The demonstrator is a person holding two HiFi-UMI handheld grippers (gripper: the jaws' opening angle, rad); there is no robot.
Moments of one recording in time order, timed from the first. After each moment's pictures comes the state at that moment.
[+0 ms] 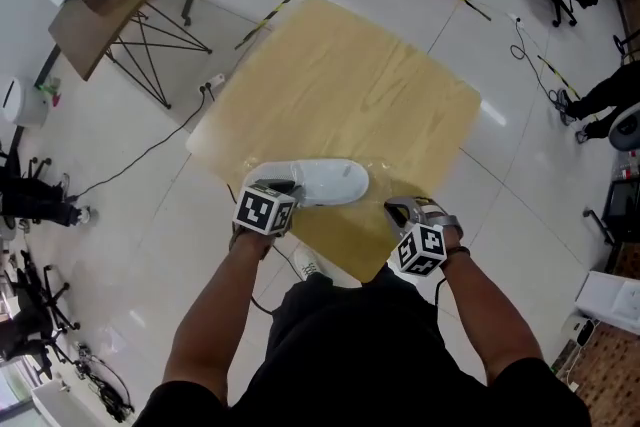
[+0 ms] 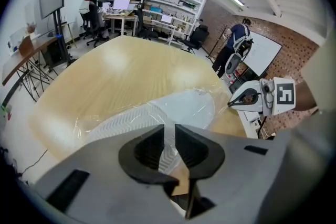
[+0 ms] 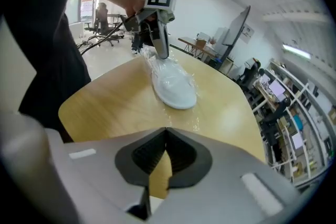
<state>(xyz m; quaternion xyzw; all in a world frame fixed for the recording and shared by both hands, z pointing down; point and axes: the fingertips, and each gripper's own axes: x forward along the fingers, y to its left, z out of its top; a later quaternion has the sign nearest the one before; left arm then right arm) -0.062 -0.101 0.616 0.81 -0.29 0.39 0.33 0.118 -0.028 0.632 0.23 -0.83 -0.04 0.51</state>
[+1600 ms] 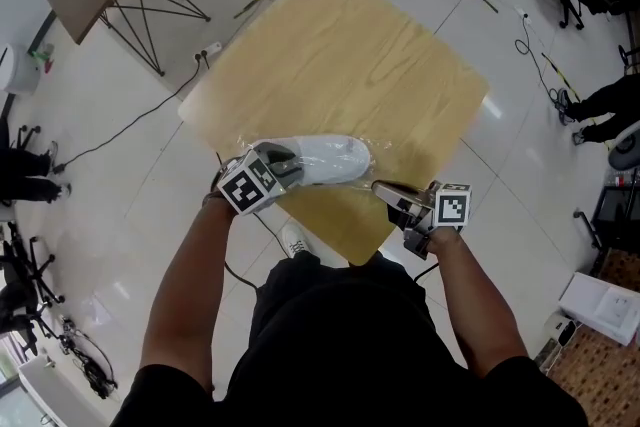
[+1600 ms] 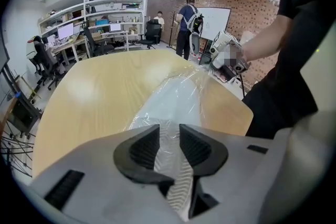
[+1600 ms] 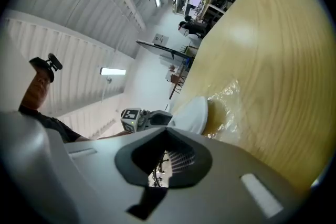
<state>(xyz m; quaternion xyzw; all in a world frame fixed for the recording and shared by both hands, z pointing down) -0.064 -0.090 0.628 0.88 -0.11 0.45 0.14 0.083 -0.046 0.577 0.19 -0.79 0.58 -0.04</state>
